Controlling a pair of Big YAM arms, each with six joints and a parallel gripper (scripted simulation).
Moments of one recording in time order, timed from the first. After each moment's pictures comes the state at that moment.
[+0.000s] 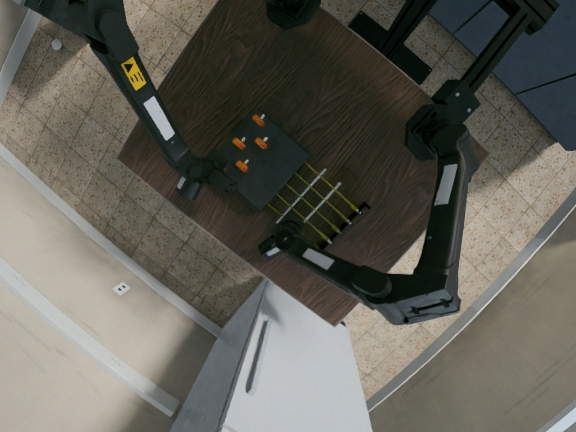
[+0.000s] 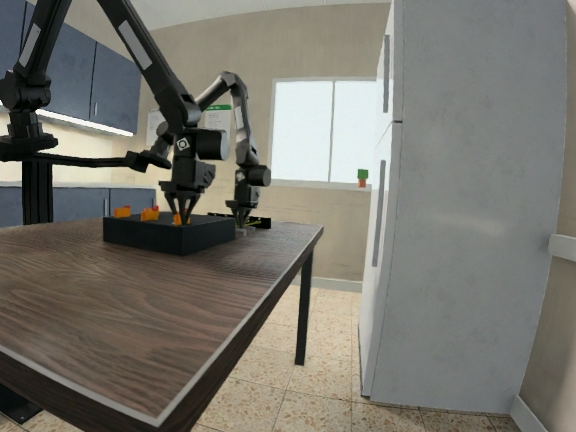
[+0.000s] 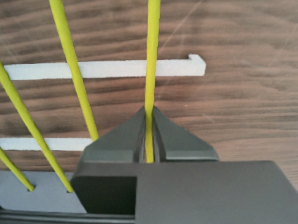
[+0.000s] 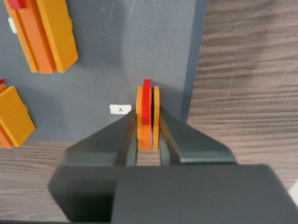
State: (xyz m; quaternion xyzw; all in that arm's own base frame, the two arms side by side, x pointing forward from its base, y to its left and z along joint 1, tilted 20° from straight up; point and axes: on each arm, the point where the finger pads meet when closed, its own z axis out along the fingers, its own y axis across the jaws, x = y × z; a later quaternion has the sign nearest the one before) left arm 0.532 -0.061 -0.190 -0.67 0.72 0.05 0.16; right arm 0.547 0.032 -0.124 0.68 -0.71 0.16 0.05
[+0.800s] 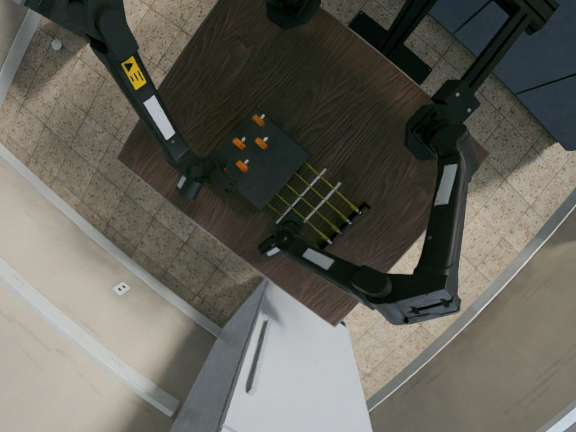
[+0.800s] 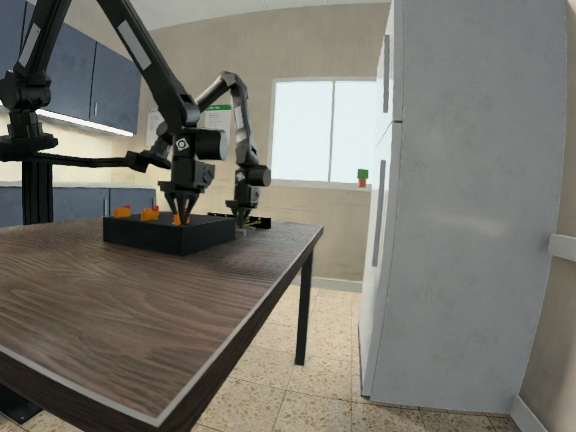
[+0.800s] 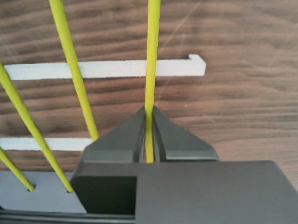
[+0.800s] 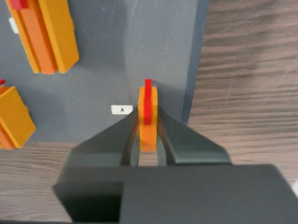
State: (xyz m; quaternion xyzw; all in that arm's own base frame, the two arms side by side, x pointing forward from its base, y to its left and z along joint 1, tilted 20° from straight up) left arm 0.532 -0.061 -0.190 -0.67 0.72 0.05 0.16; right arm 0.546 0.032 -0.124 0.68 -0.71 0.16 0.05
